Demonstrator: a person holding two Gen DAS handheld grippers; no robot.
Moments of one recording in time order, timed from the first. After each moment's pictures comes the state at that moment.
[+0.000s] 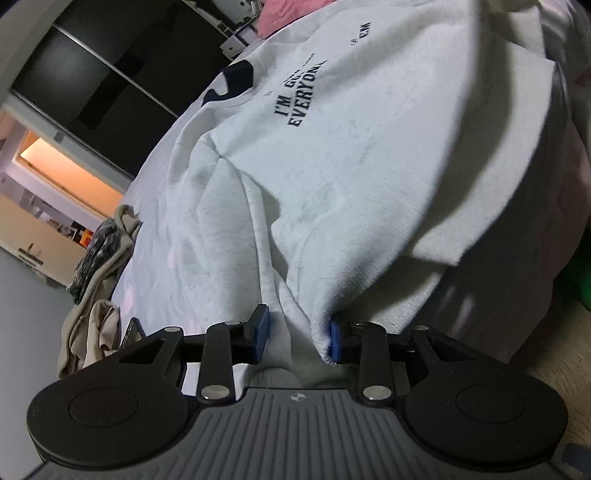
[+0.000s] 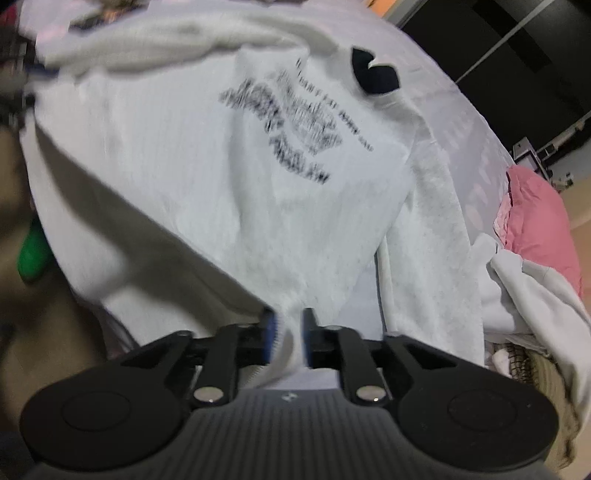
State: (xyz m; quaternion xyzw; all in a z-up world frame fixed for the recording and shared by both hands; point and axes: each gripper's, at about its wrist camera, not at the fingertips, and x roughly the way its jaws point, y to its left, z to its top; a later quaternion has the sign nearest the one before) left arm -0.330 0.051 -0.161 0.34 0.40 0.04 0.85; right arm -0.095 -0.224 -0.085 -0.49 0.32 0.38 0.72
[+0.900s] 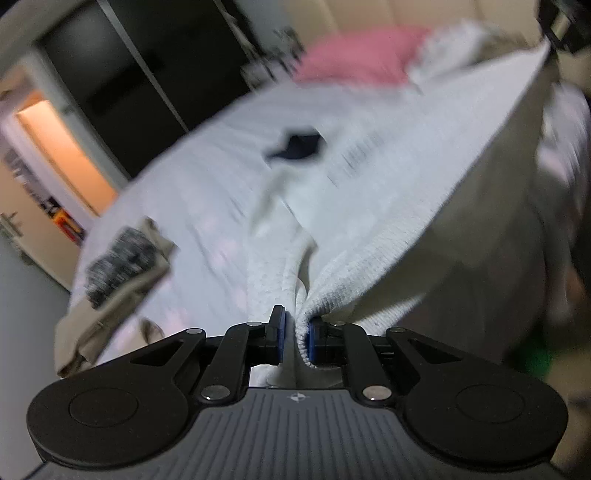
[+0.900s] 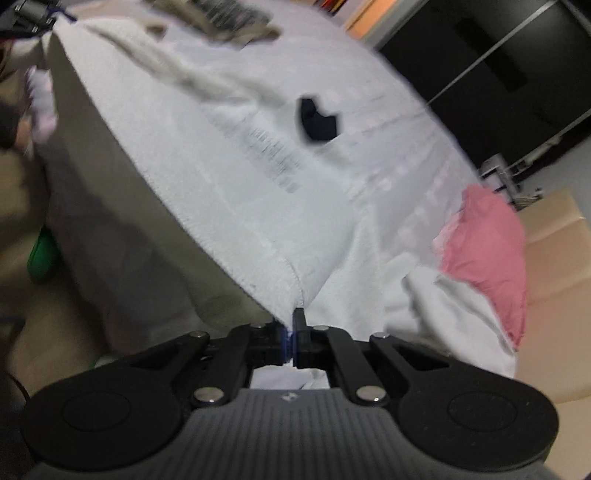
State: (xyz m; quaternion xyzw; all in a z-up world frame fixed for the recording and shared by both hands) left arm -0.342 0.119 0.017 0.25 0.40 -0.04 0.88; right arm -0.107 -0.258 0.067 -0.49 0.32 0.39 0.71
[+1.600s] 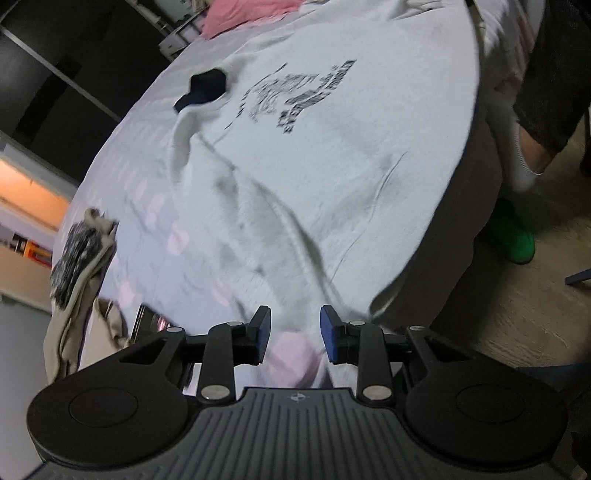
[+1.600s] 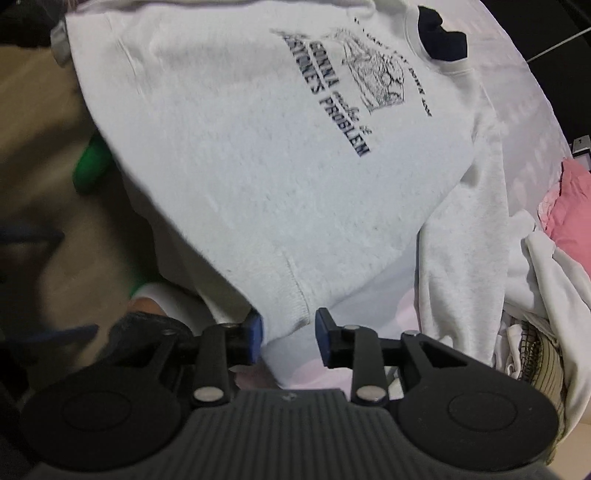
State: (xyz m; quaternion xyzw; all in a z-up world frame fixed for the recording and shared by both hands) left arm -0.390 0.100 -0.049 0.34 0.46 -0.08 0.81; right arm -0.116 -0.237 -0.033 -0.53 0.41 0.43 0.61
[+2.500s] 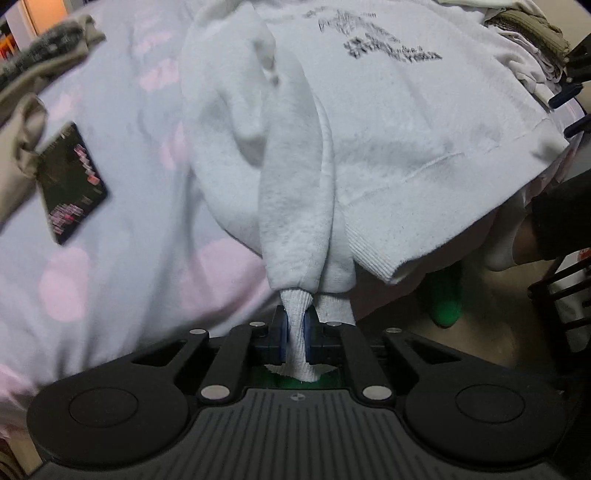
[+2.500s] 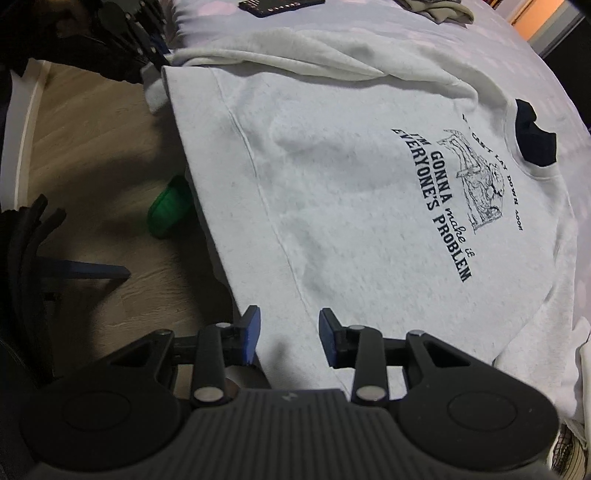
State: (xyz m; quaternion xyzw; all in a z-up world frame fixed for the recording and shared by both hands) left arm -0.372 0.189 -0.097 0.03 0.56 -0.06 0.82; right arm -0.173 -0.165 -0.045 -0.50 0.37 0.55 0.56
